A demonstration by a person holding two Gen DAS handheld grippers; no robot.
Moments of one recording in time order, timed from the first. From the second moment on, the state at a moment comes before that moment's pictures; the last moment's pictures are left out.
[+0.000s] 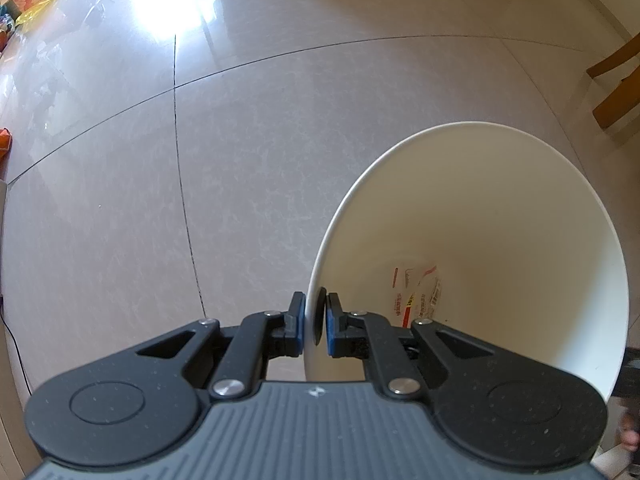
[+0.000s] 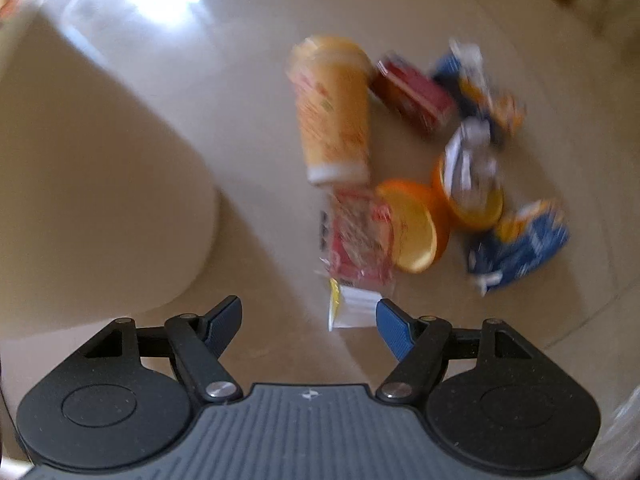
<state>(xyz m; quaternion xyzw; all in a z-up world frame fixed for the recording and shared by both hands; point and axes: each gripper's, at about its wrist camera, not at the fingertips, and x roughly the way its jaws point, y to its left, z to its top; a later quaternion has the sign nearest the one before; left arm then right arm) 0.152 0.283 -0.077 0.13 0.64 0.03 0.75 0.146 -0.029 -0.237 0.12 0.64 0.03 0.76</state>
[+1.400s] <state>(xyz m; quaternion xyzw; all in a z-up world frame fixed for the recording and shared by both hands) 0.155 0.286 -0.078 0.13 0.65 0.03 0.75 0.173 -0.011 -0.122 0.00 0.62 0.10 0.78</state>
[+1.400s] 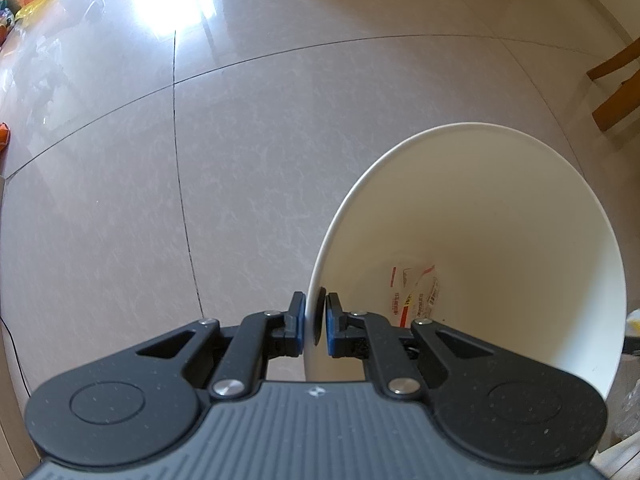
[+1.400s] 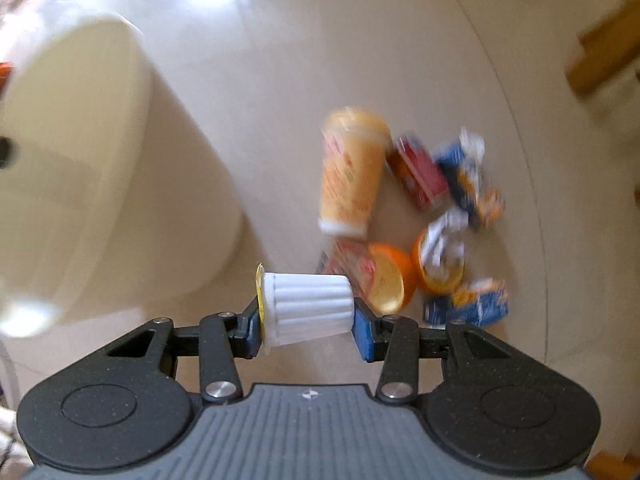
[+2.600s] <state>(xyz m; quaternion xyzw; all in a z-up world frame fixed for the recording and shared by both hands) 0.155 0.288 -0.077 0.13 0.65 0.03 0.75 0.187 -0.009 -0.065 0.09 0.53 0.12 0.84</state>
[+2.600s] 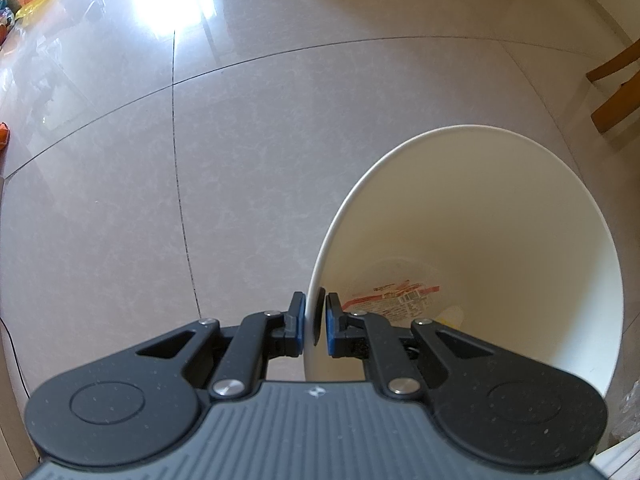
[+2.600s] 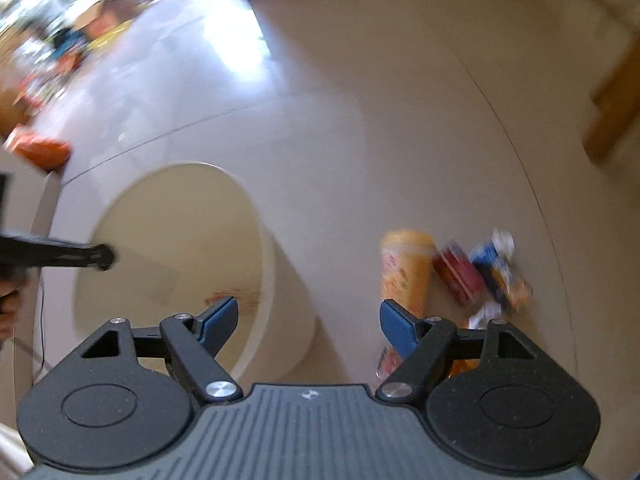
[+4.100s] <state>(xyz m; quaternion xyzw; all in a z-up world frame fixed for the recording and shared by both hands) 0.155 0.287 -0.076 0.12 0.65 0.04 0.75 0.173 0.017 -0.333 0.04 0.54 -0.10 0.84</state>
